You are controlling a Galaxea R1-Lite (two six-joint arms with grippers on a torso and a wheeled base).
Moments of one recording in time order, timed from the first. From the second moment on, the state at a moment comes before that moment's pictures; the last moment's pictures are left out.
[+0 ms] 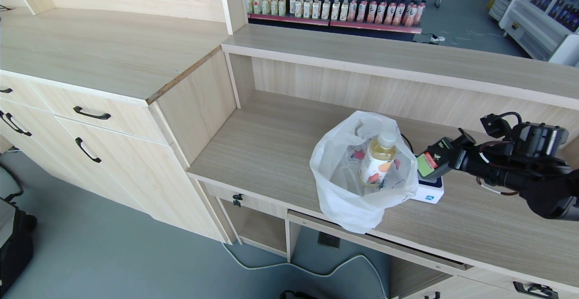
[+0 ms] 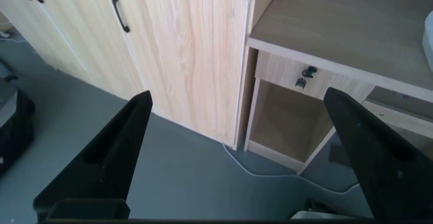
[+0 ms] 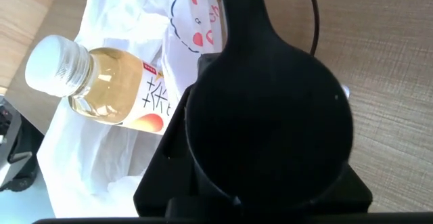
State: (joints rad) left arm 0.00 0.00 0.00 -0.05 0.13 0.00; right arm -0.16 2.01 -0.84 -0.95 0.51 0.21
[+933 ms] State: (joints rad) left arm 0.00 0.00 0.00 -0.05 0.13 0.00; right arm -0.28 1.61 -0.66 -0.81 0.41 -0.25
